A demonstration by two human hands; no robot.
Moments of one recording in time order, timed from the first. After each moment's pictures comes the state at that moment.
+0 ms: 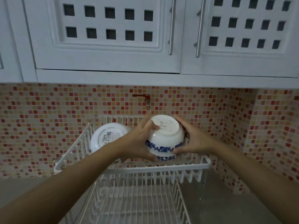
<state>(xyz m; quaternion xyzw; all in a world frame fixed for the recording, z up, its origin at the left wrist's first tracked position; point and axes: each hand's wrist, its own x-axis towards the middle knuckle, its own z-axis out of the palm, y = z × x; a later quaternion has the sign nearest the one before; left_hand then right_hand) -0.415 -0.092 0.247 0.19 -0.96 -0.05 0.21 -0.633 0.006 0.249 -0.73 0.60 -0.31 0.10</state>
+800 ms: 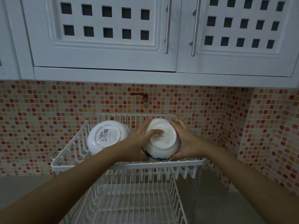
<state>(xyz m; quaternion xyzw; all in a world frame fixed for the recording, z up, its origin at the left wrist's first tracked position) -0.422 -0.097 0.224 0.19 -0.97 -0.03 0.17 -0.629 0.005 0.235 -0.75 0.64 -0.19 -0.01</state>
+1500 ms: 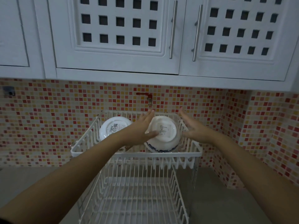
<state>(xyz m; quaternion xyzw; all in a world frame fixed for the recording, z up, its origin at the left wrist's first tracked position) -0.403 -0.059 0.260 0.29 -0.94 -0.09 0.17 -0.620 0.037 0.268 -0.69 0.68 -0.24 0.08</state>
